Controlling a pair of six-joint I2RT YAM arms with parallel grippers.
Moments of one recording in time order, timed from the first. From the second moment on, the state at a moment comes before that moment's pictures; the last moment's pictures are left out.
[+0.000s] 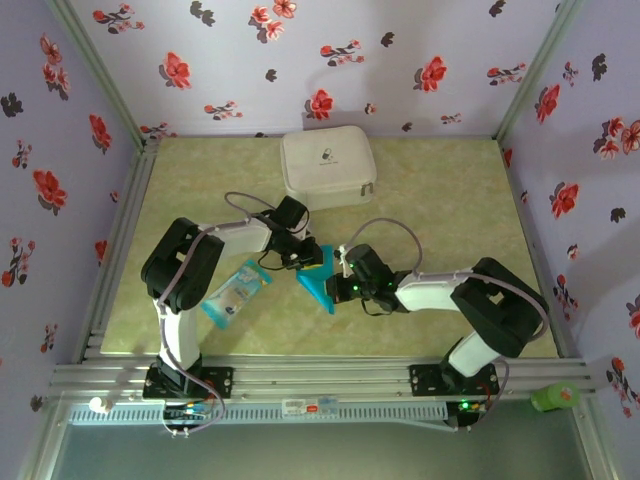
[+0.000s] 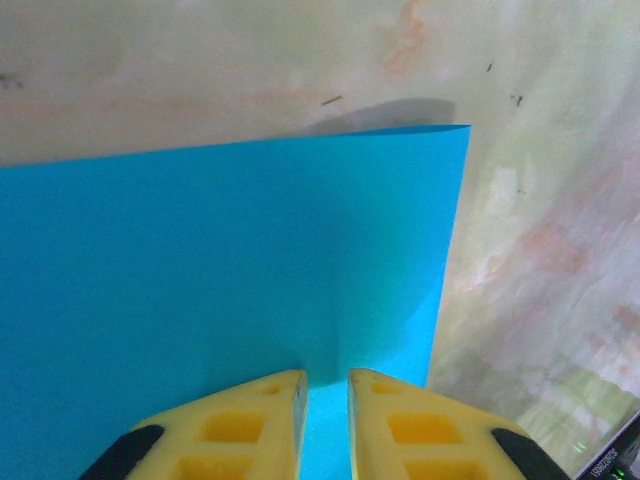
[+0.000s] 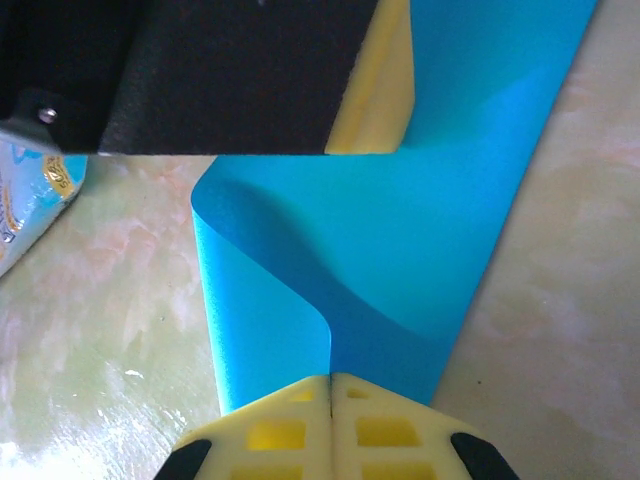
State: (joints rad) left arm -0.64 1.94 1.15 -0.37 0.46 -0.70; right arm 0.82 1.56 0.56 0.22 -0.23 0.58
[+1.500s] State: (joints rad) left arm -0.64 1.93 1.13 -0.34 0.46 -0.70; right arm 0.80 1.63 0.66 0.10 -0.23 0.50
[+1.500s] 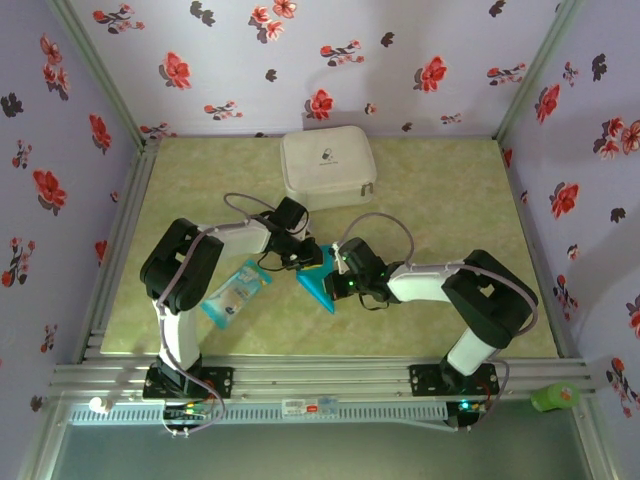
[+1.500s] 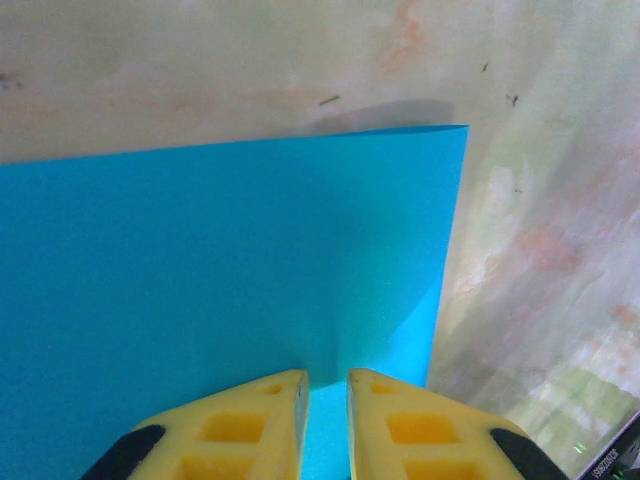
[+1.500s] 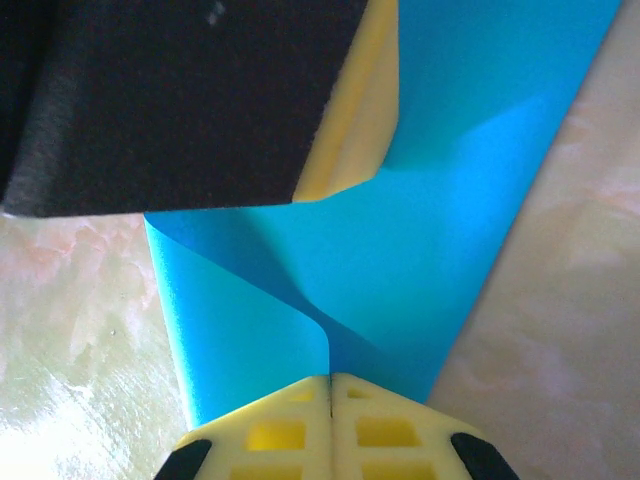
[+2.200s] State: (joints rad) left arm -0.64 1.93 1.13 -0.33 0.46 -0.70; right arm 0.80 1.63 0.68 0.05 -0.21 0.50
